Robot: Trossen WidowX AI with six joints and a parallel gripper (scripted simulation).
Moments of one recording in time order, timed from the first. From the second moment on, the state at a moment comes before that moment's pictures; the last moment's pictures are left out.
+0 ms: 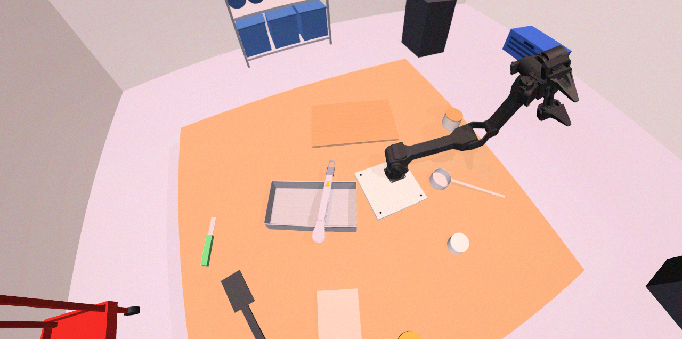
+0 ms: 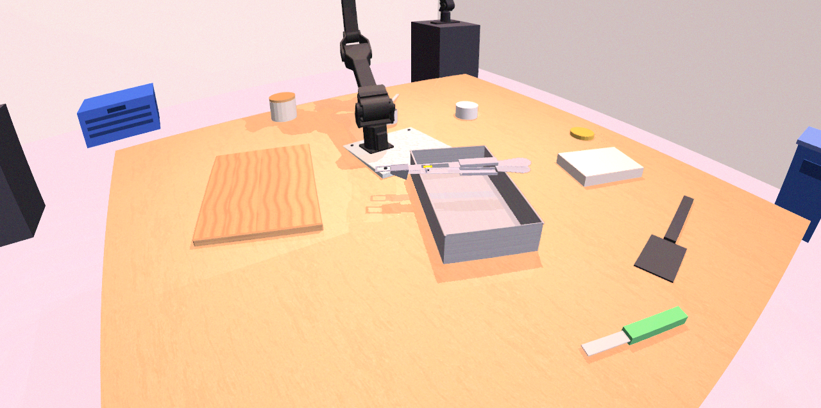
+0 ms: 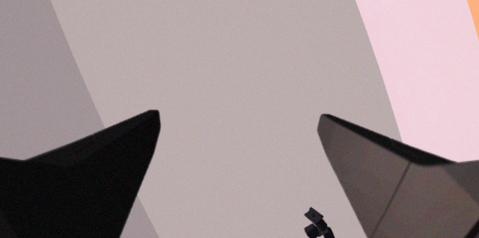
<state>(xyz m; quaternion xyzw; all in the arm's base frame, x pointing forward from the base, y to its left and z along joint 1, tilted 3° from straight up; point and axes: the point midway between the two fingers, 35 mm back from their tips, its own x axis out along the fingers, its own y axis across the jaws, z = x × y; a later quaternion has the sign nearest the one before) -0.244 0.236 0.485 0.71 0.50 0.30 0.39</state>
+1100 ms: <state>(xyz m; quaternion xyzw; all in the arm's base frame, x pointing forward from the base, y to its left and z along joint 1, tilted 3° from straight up) -0.031 0.146 0.580 0.87 0.44 0.02 -0.23</state>
